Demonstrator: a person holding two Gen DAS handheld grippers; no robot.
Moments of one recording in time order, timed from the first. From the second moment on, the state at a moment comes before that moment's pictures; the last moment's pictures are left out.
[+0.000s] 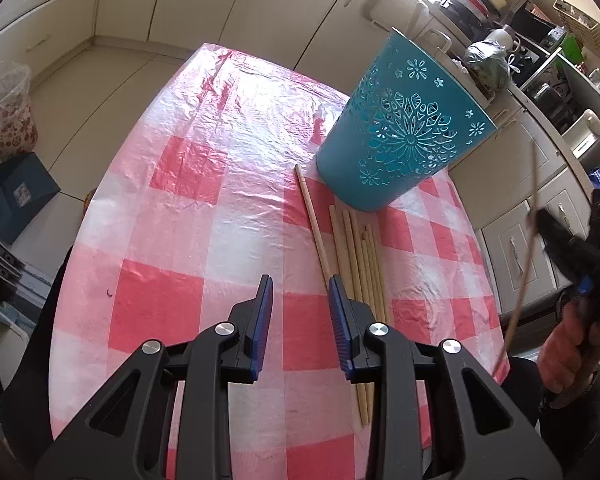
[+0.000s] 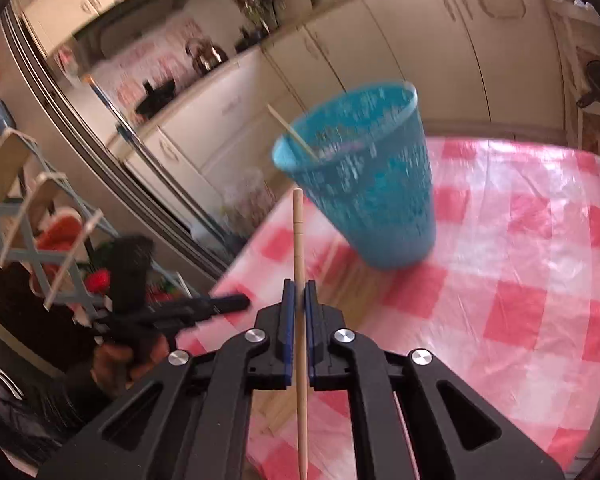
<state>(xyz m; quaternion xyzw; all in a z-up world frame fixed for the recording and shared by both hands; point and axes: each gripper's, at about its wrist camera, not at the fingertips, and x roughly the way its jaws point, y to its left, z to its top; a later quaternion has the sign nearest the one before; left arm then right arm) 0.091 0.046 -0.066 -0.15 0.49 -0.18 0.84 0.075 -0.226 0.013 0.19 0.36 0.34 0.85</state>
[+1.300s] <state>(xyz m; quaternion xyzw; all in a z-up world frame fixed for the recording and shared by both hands) 0.187 -0.035 -0.094 0.04 0.49 -0.10 0.86 0.031 -0.239 -0.075 0.21 0.41 0.12 0.88</state>
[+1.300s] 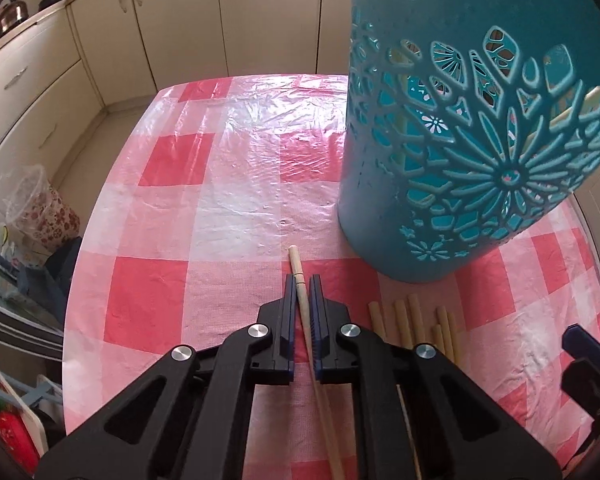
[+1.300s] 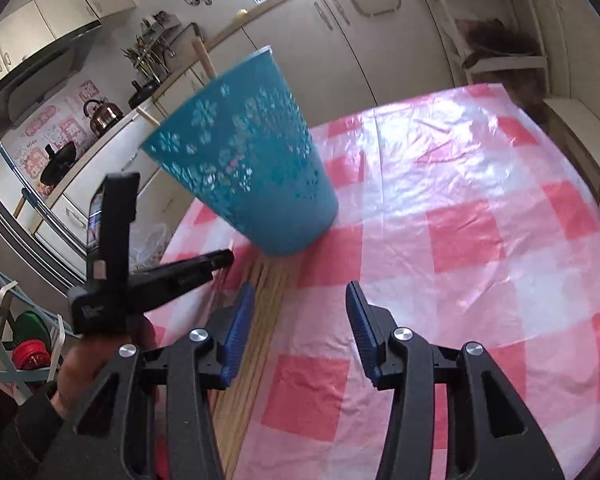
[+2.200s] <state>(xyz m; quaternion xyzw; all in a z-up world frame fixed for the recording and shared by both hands) 0.144 -0.032 0.130 -0.12 0.22 -0.23 0.94 0.053 -0.171 -0.088 0.02 0.46 0.11 0.88</state>
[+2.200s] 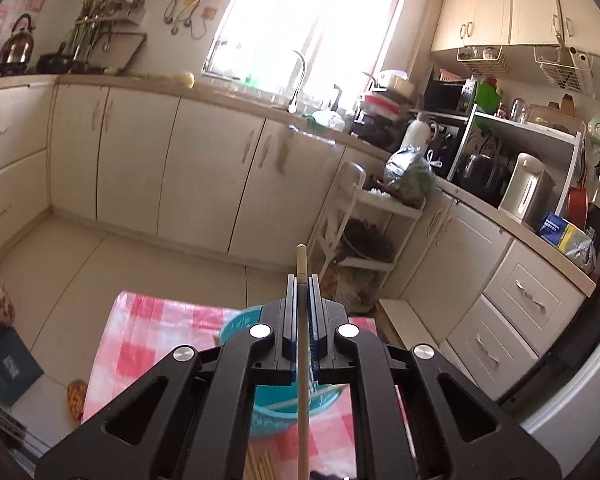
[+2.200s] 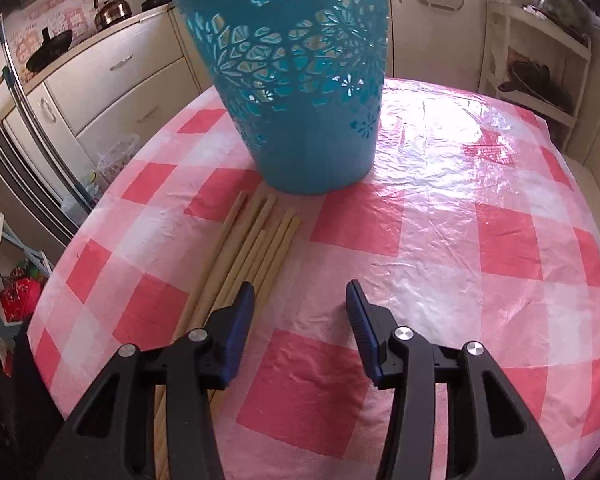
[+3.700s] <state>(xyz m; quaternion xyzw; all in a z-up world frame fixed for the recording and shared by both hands) 0.194 -0.037 0.066 -0.09 0.23 -0.13 0.96 0.050 -0.176 -0.087 -0.03 0.47 0.14 0.87</state>
